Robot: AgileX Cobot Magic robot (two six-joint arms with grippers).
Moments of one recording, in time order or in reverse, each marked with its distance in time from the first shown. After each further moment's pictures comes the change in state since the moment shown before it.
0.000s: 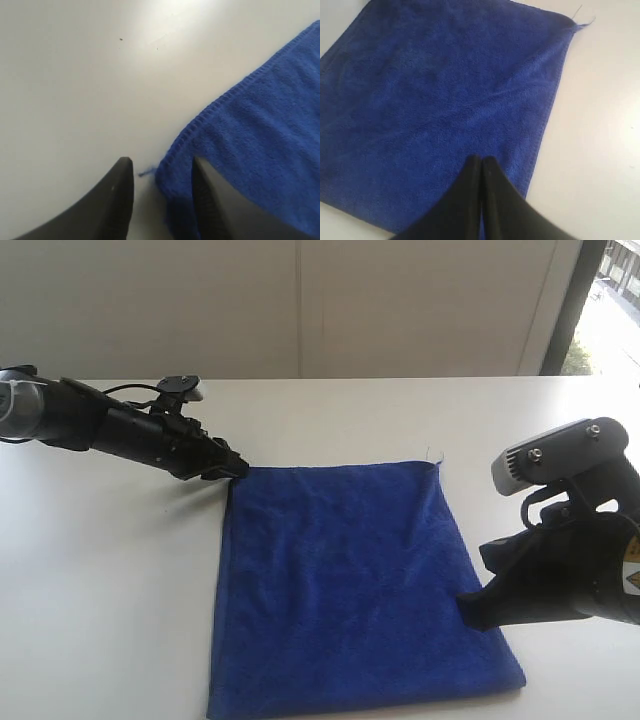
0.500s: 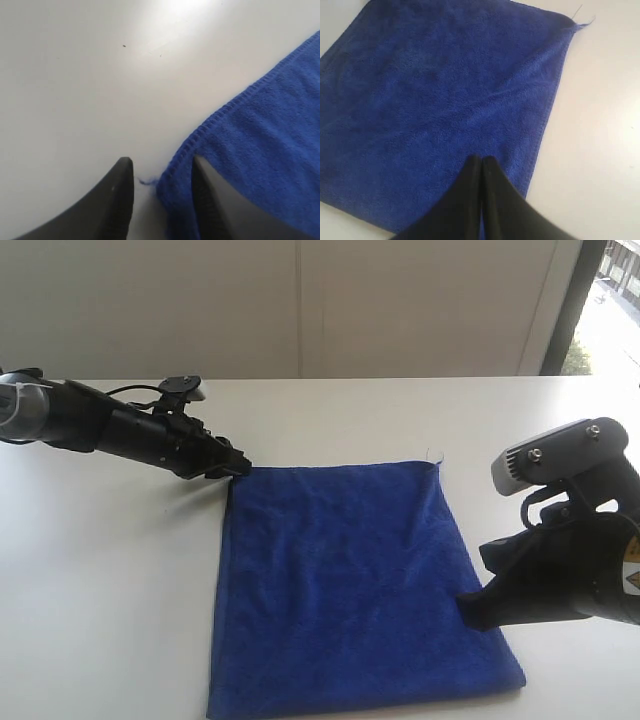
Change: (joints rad) left arm -0.007 0.011 -0.012 -0.030 -0.016 0.000; right arm 0.000 0.000 0.000 0.000 0.000 0.000
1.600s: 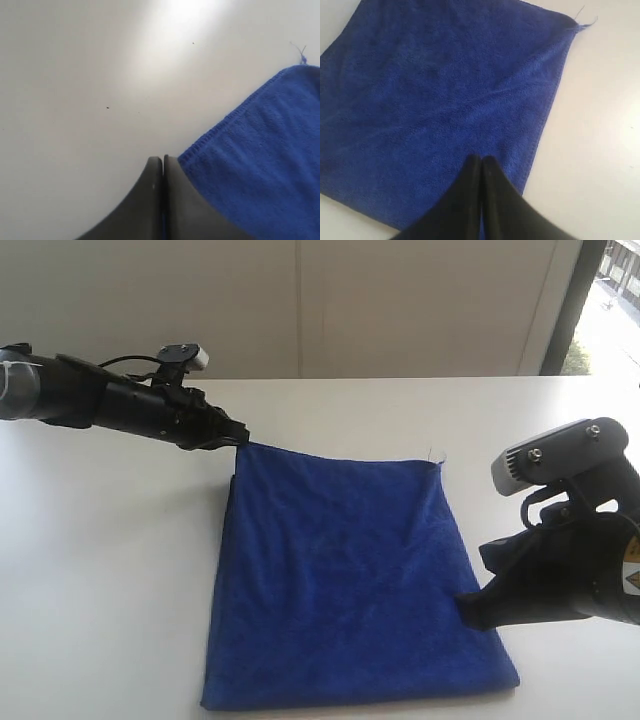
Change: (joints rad) left arm -0.001 -0.045 -0.039 -0.031 0.019 0.033; right arm 0.000 0.000 0.000 0.000 0.000 0.000
